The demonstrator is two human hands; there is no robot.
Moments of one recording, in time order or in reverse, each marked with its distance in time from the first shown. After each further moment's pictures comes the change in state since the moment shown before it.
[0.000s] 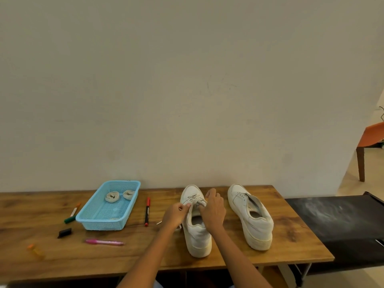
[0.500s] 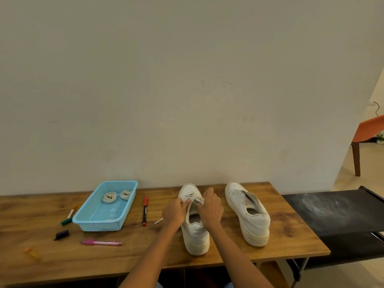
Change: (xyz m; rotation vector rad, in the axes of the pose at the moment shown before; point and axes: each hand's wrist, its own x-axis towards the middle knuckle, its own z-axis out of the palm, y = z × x) left_hand -0.006 0.018 0.005 0.220 0.188 0.082; right_hand 0.004 0.002 0.003 0.031 -0.029 0.050
